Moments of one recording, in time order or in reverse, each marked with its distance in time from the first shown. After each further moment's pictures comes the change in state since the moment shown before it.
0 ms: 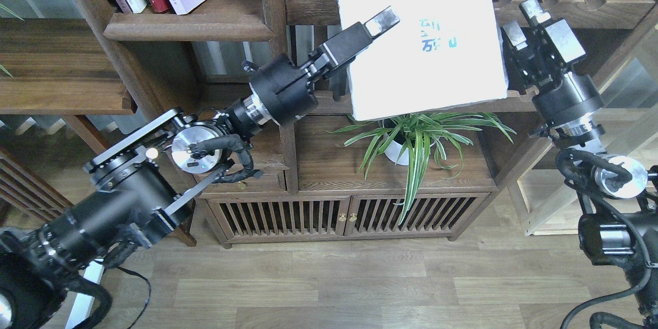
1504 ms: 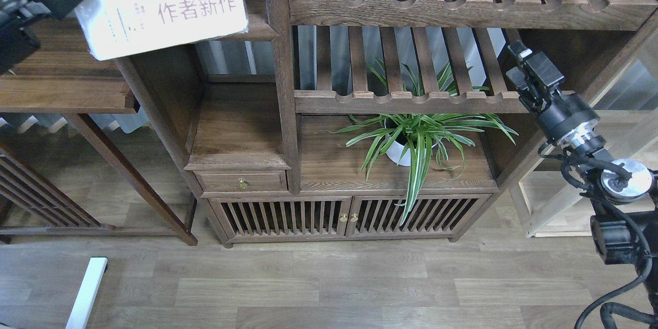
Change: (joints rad) left arm 0.235 0.786 -0.443 -0.283 0.128 0.000 0.025; right arm 0.063 -0.039 -0.059 -0.242 -0.165 -0.091 0.002
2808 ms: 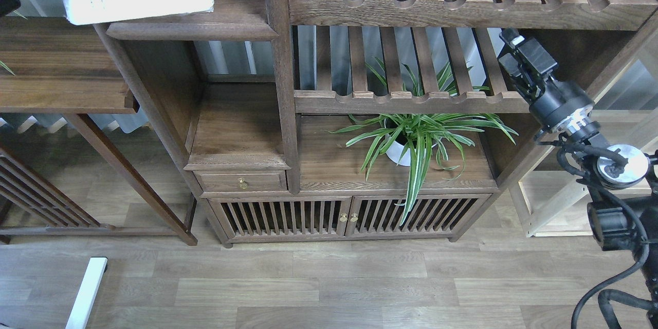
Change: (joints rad) left arm -0.241 -0.169 -0.031 0.328 0.115 0.000 0.285; right arm 0.061 -0.007 -0.035 -0.003 -0.002 0.006 -0.008
